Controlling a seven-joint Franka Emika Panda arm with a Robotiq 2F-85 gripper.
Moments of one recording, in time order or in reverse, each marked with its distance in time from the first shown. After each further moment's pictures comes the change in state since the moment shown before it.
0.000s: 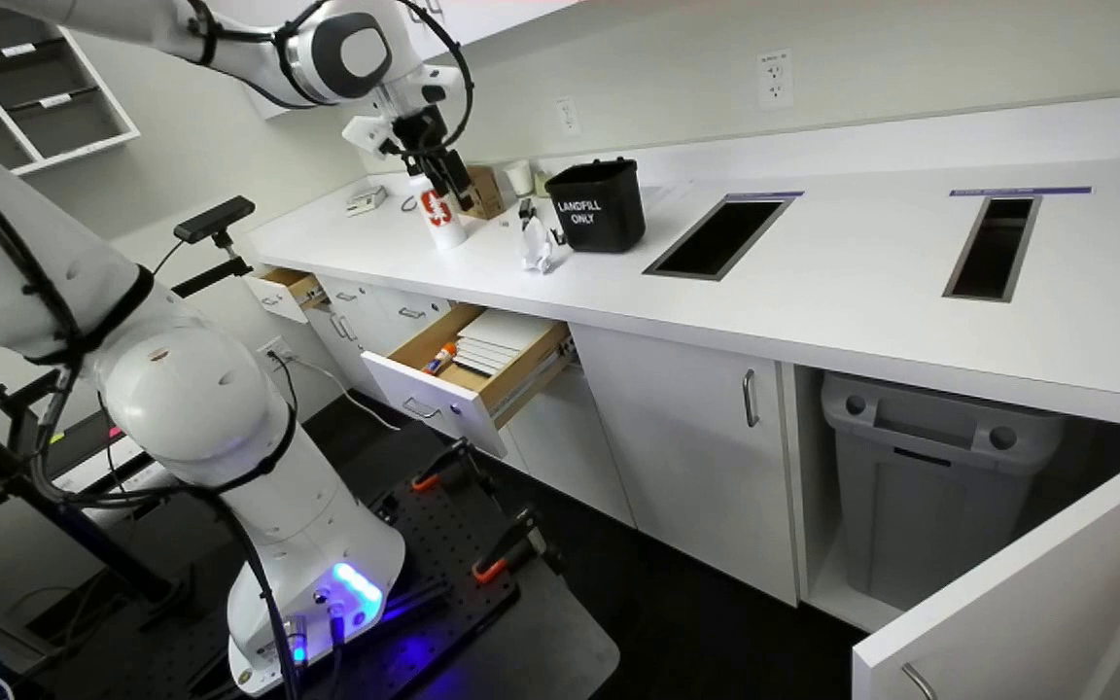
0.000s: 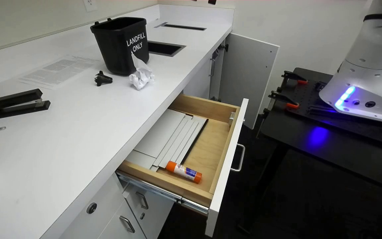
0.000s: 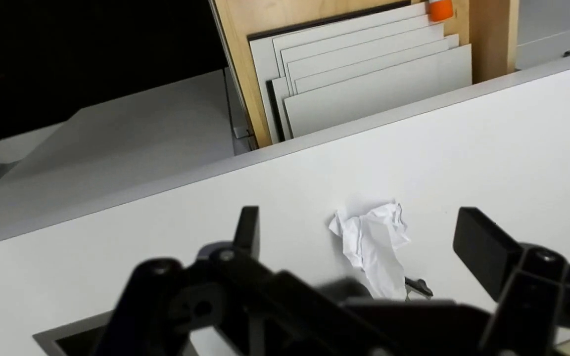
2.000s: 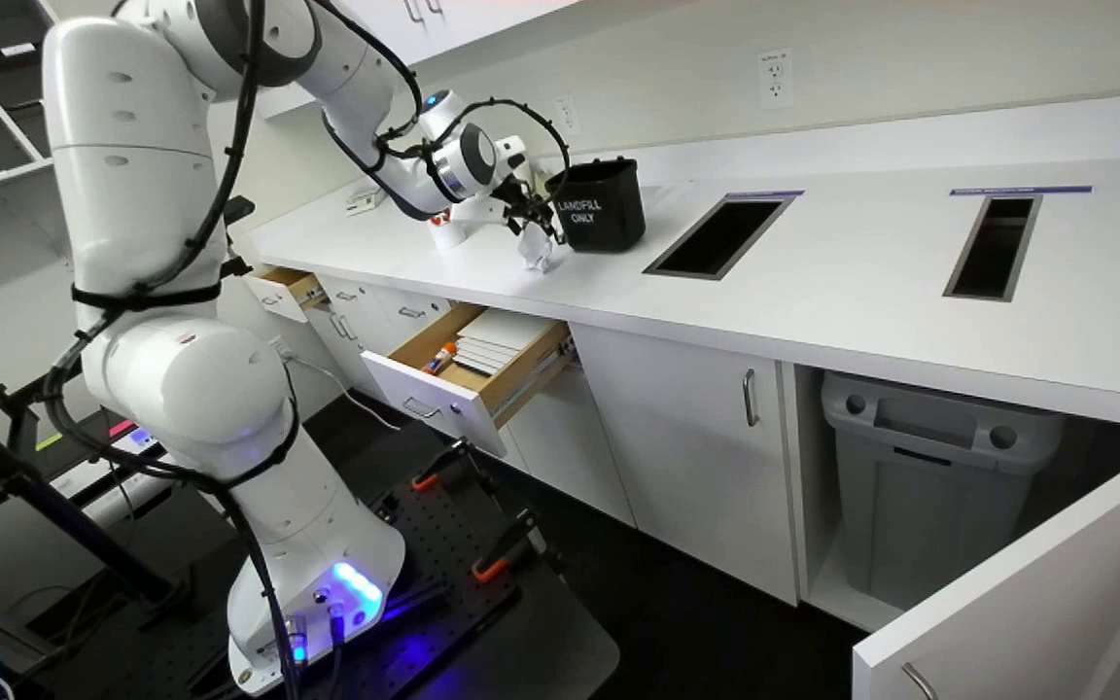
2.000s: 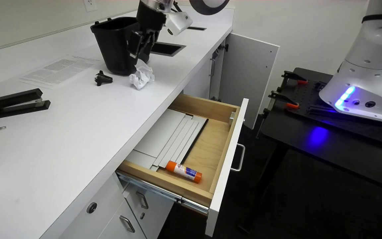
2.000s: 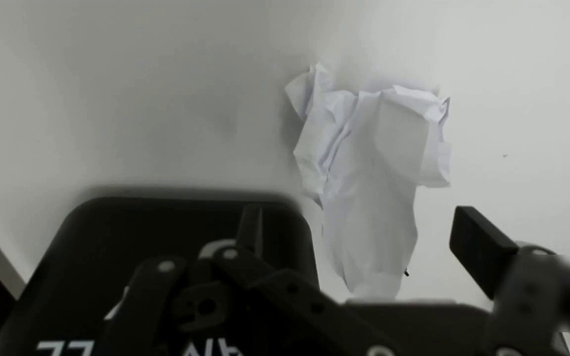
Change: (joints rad) arm 0.213 0.712 -0.197 0.371 -0.651 0.557 0.132
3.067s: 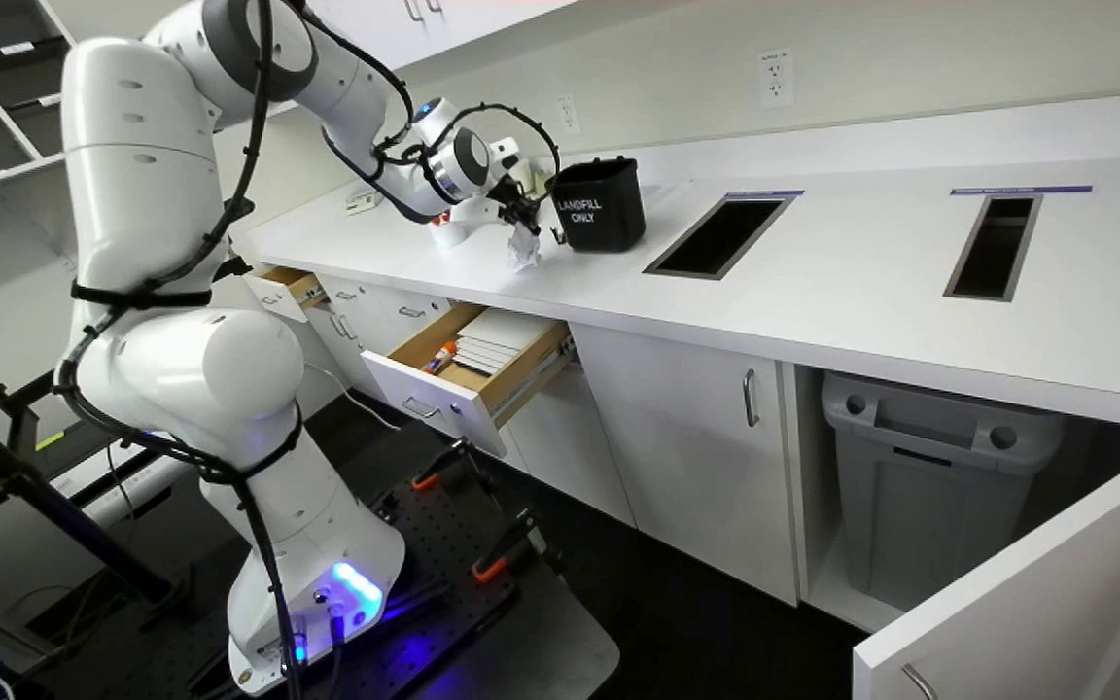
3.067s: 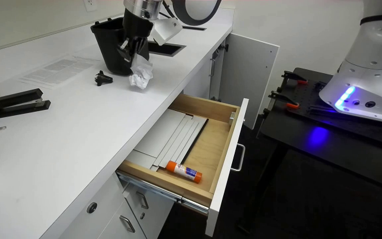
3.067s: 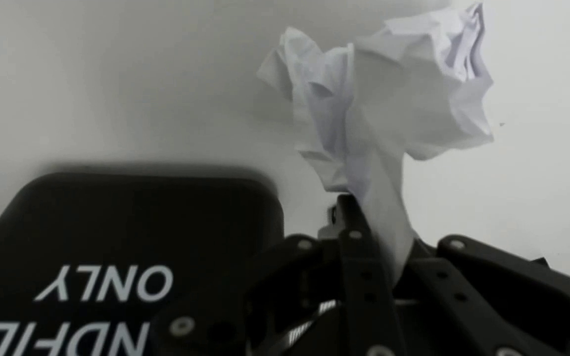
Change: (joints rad) arm 0.278 0.080 -0.249 0.118 0.084 -0.012 0.044
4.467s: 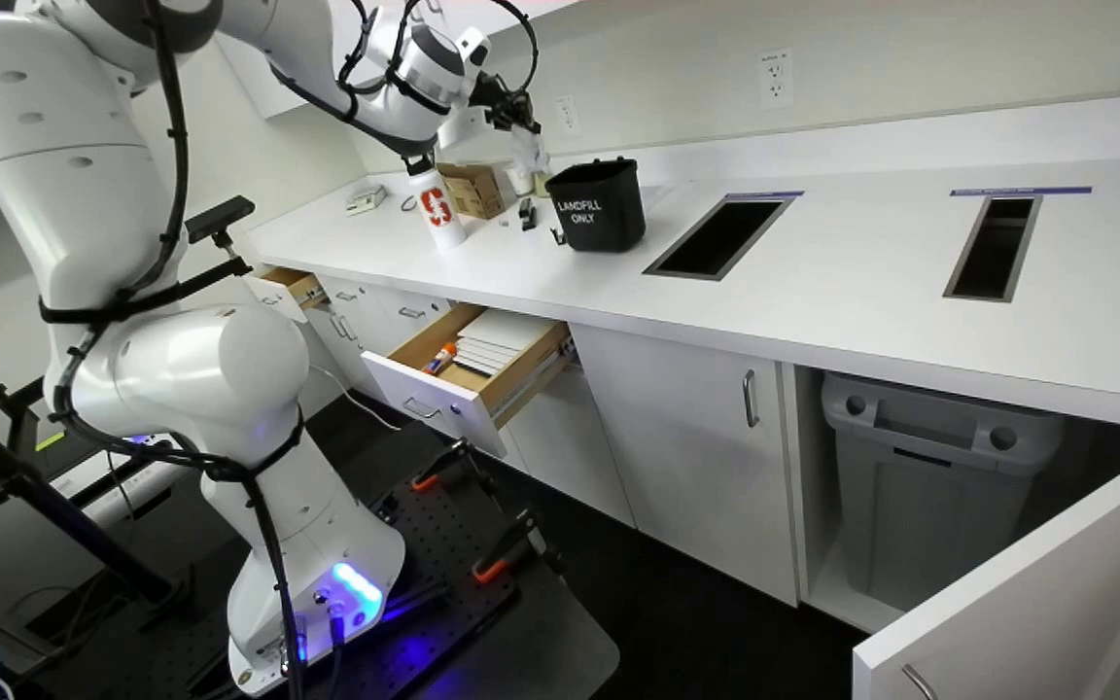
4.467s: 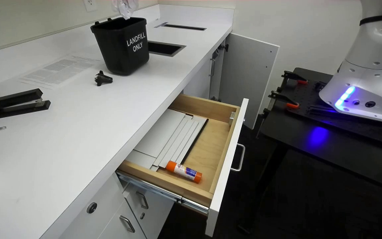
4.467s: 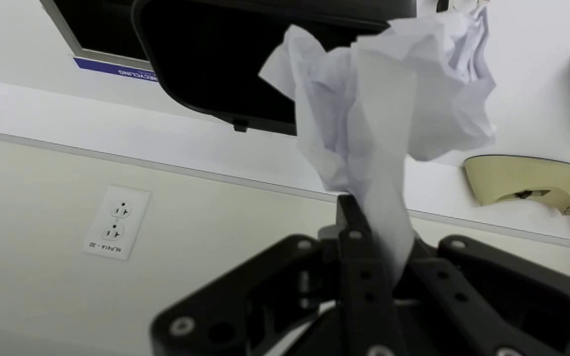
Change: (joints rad) arm 0.113 -0.277 -0.202 -0.017 -0.416 -0.021 0.199
